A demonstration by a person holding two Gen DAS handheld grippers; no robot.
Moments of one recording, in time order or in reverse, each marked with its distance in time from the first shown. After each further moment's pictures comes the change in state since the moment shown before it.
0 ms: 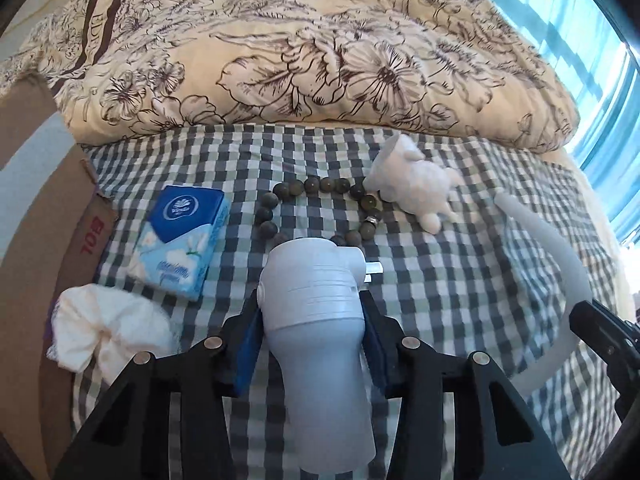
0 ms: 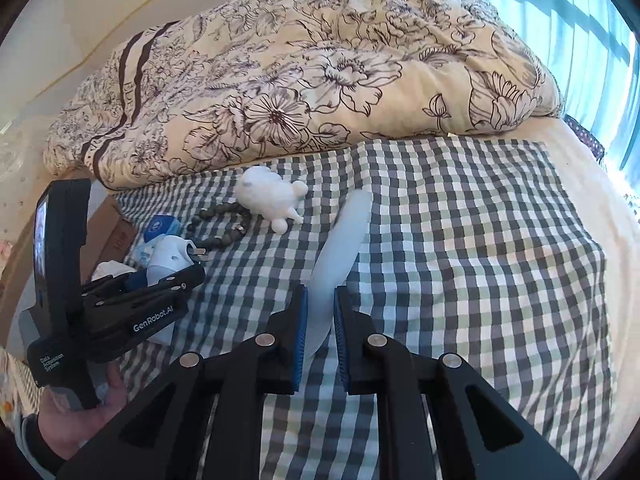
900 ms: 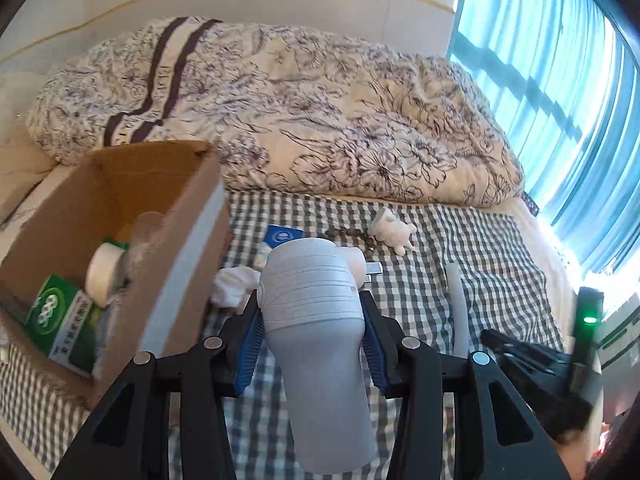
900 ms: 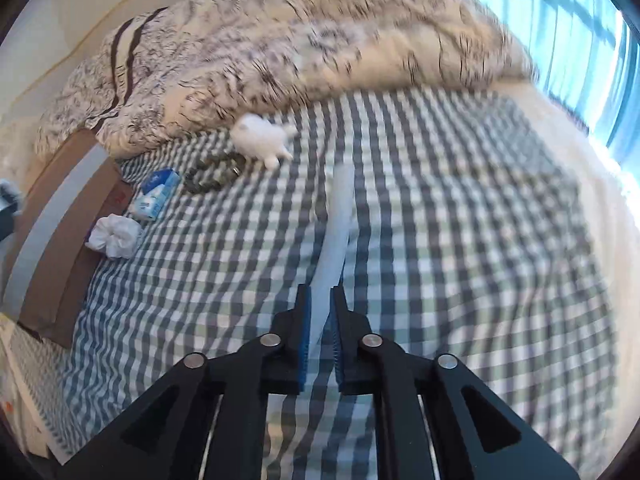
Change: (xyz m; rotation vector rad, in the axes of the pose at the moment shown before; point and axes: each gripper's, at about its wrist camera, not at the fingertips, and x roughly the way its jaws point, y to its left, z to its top) left arm -0.184 0.064 -0.043 -0.049 -0.206 -0.011; right arm -0.001 -0.008 -0.051 0.064 0.081 -0.029
